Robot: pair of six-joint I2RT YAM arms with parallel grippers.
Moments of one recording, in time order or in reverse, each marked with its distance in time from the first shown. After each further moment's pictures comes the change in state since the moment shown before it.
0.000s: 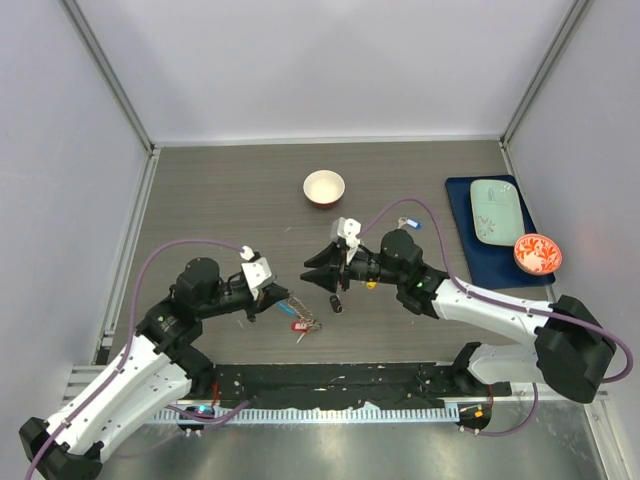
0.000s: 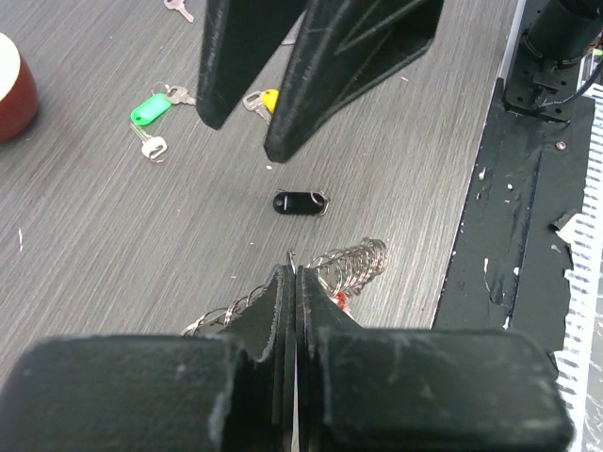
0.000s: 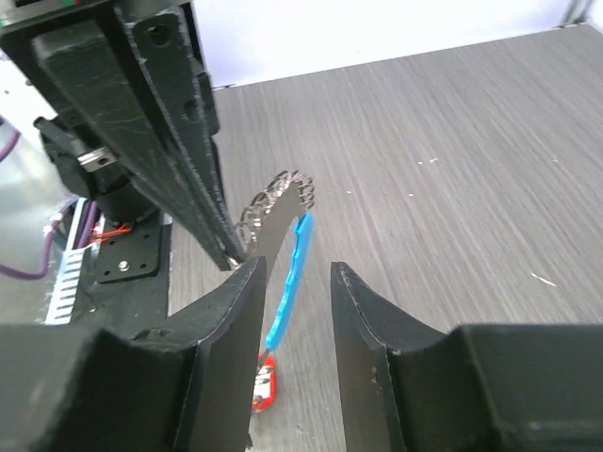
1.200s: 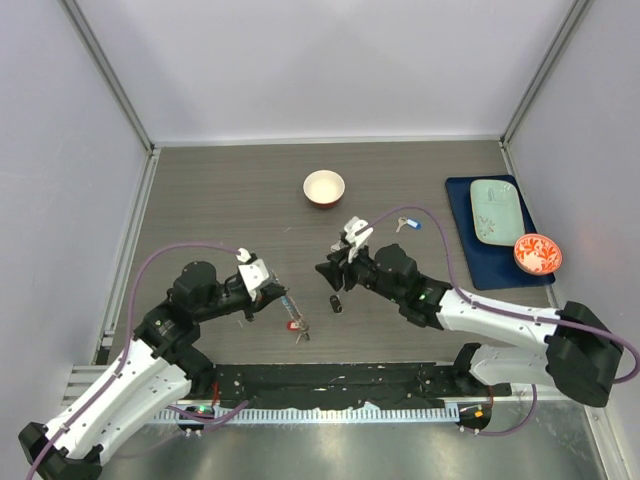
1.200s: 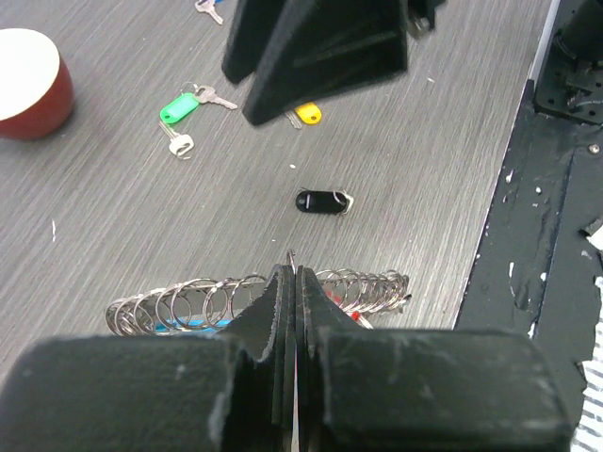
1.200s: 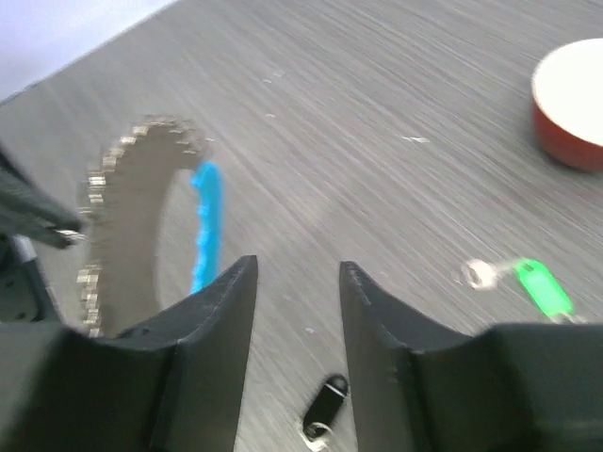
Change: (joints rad) left arm 0.000 -0.029 -0.019 0.007 -0.063 0.002; right arm 0.100 -0.033 -0.070 -0.085 0.512 0.081
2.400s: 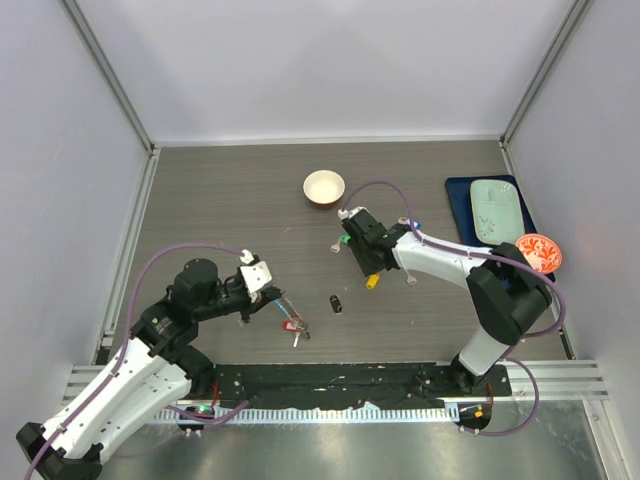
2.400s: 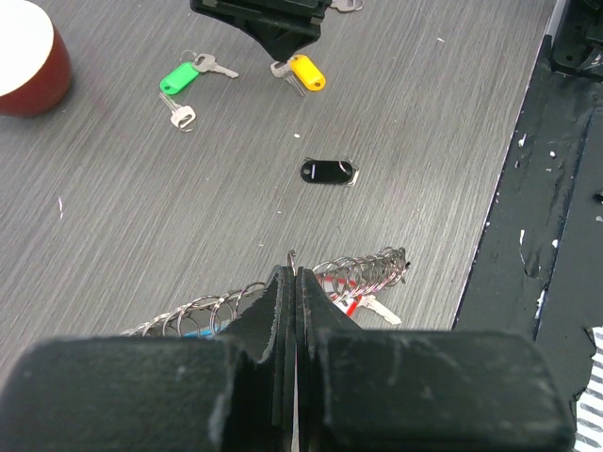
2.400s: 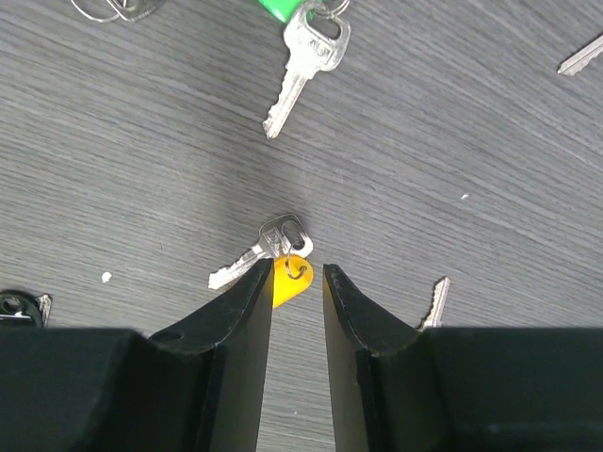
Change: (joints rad) left arm 0.000 0.006 0.053 -0.128 -0.013 0.085; right arm -0.242 0.451 0.441 -0.931 0.285 0.053
